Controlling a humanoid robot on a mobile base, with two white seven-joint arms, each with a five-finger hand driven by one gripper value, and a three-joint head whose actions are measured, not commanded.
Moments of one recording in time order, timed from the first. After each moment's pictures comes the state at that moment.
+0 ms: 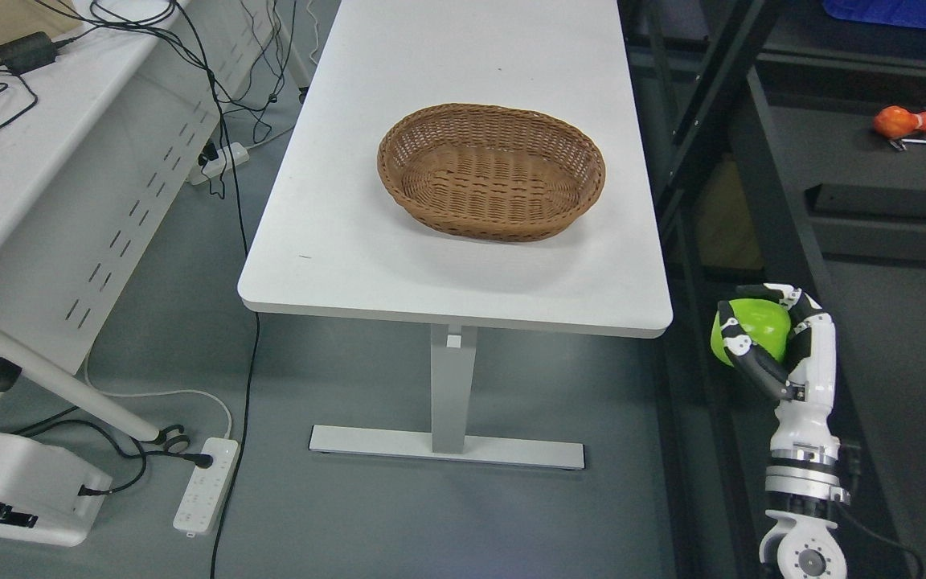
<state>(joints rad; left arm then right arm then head) 0.00 0.00 0.10 -0.04 -0.07 -0.01 -0.18 0.15 -0.06 -0.13 -1.72 0.10 -0.28 -0.07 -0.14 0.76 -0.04</state>
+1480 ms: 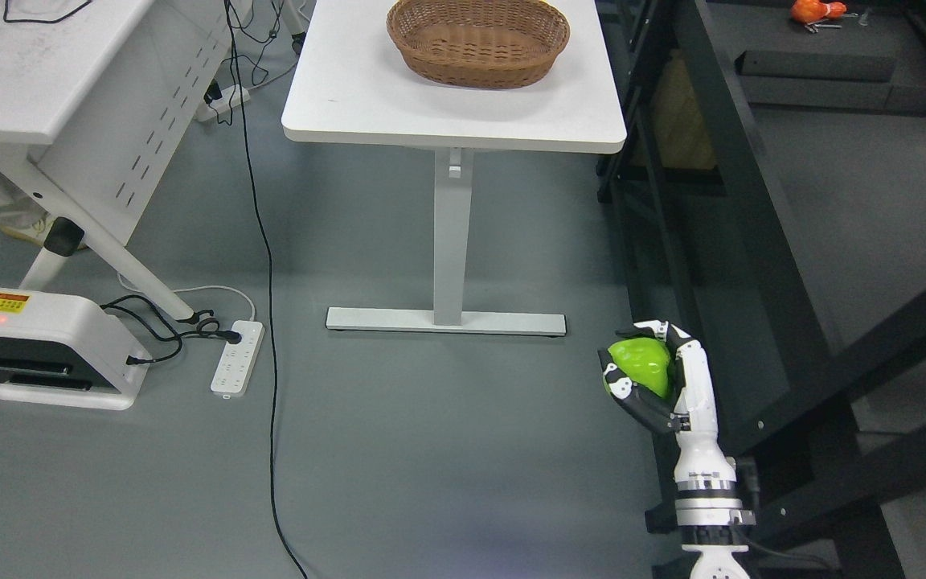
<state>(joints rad) 0.00 0.00 0.10 -0.04 -0.07 -0.01 -0.18 0.24 -0.01 0.06 -1.72 0.33 -0.29 -0.07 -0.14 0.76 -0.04</state>
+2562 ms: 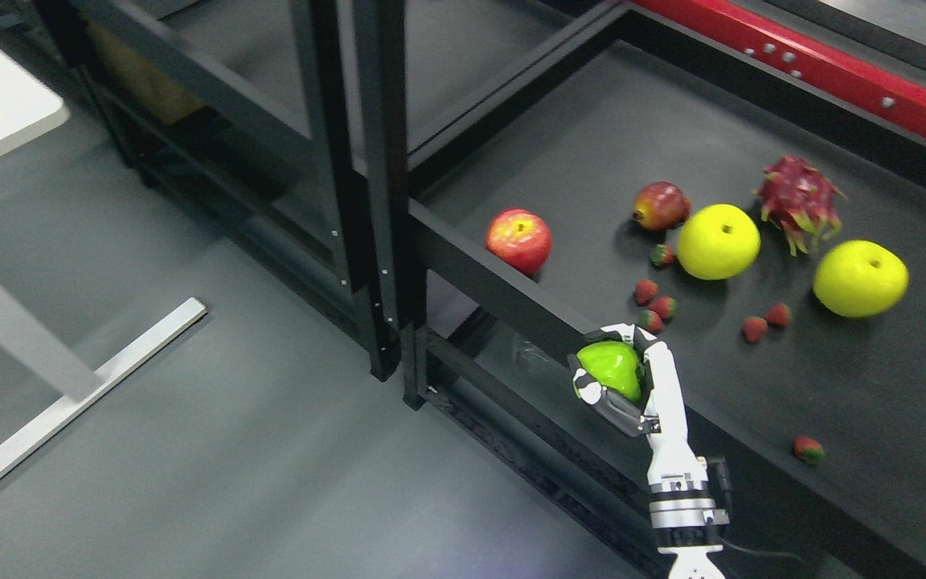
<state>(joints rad) 0.00 0.00 0.10 -0.04 -0.07 -0.01 -0.18 0.24 0.00 0.12 -1.72 0.35 -0.29 -0.08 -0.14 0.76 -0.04</state>
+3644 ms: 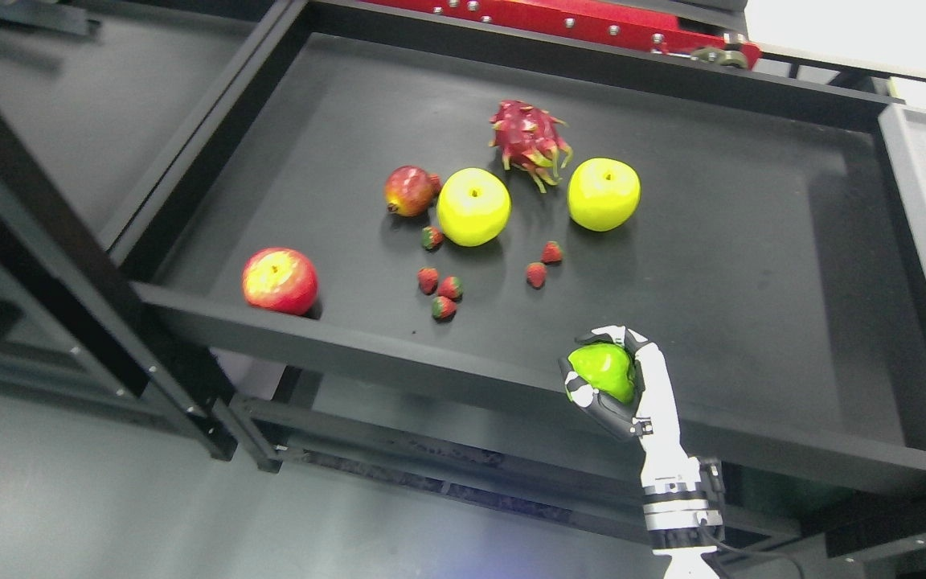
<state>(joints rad) 0.00 0.00 0.10 -0.04 -0.07 -0.01 -0.18 0.24 0.00 0.13 -1.72 0.35 -0.29 -0.08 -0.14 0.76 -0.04</state>
